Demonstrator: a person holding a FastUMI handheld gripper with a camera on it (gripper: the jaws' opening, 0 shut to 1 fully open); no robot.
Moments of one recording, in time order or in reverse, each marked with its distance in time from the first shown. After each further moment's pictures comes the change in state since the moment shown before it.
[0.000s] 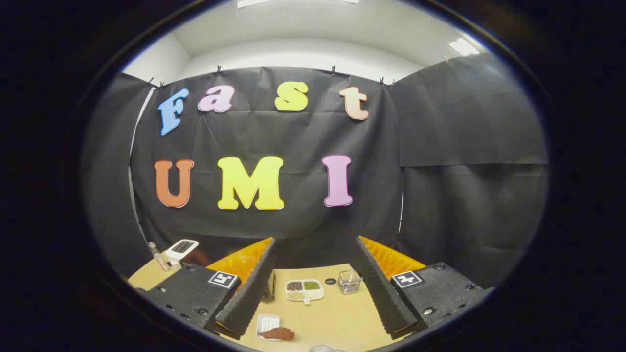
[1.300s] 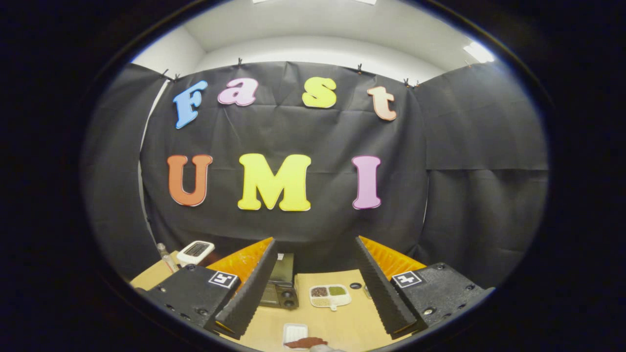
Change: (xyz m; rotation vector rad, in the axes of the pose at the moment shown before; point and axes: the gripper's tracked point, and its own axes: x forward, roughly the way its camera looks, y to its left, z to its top) arm 0.054 0.116 -0.019 -0.010 0.010 0.053
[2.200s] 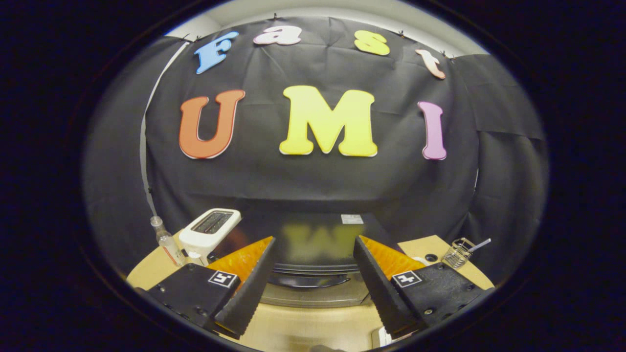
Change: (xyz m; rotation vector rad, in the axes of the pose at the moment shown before) arm 0.153 0.215 -0.202 -0.032 0.222 0.101
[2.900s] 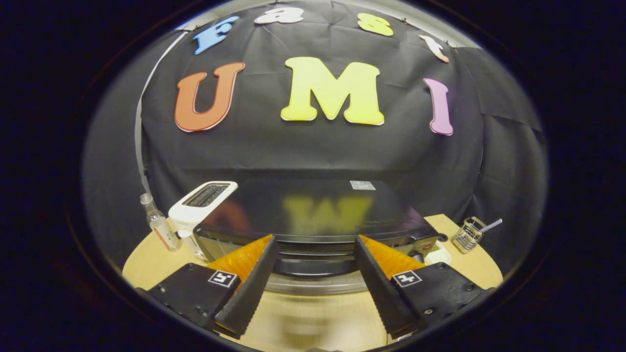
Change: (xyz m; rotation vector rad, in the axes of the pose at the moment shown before) arm 0.003 0.003 -0.048 -0.018 0.096 -0.025
